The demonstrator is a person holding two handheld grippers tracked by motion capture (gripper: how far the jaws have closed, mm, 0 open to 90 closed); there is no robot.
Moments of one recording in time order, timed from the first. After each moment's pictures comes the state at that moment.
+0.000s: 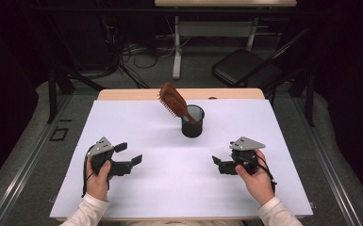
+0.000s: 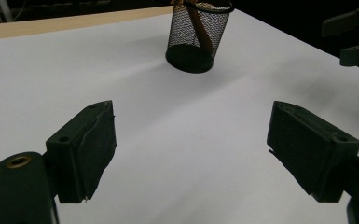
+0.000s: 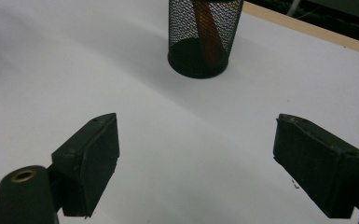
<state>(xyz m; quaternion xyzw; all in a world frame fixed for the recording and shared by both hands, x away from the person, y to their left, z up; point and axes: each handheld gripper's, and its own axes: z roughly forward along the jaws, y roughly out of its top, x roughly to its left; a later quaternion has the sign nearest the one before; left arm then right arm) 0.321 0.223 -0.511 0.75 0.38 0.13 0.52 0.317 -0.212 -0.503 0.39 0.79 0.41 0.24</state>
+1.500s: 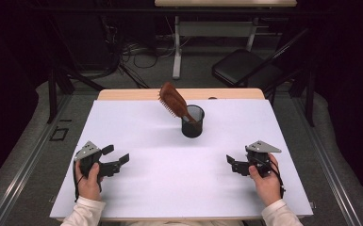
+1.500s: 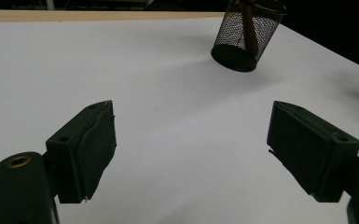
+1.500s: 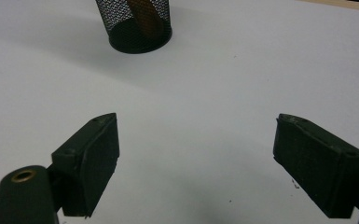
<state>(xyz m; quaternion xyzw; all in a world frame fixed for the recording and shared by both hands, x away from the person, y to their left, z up) 0.323 0.259 -0.534 0.72 0.44 0.16 0.52 0.322 -0.255 -0.534 0.48 0.73 0.42 0.24</state>
